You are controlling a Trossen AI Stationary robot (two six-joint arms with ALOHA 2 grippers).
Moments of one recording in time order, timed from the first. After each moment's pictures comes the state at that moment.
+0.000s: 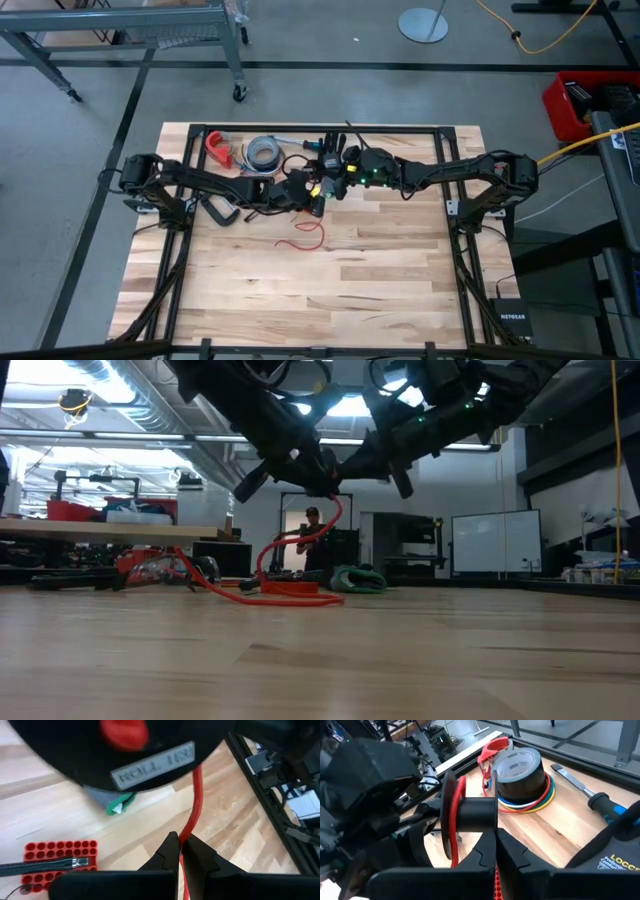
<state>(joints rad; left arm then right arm) -0.01 1.63 1.03 -0.05 -0.33 -1.01 -0.23 1.53 0.82 0.38 0.03 0.45</state>
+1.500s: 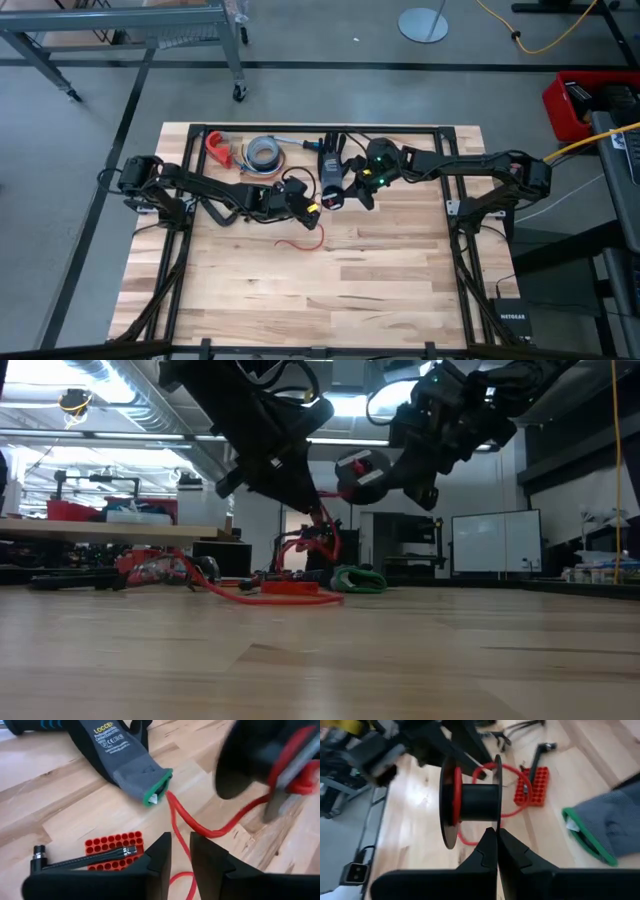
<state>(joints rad) -0.07 1.64 1.03 -0.21 -0.47 -0.83 -0.34 1.42 0.82 -0.07 -0.55 0.26</state>
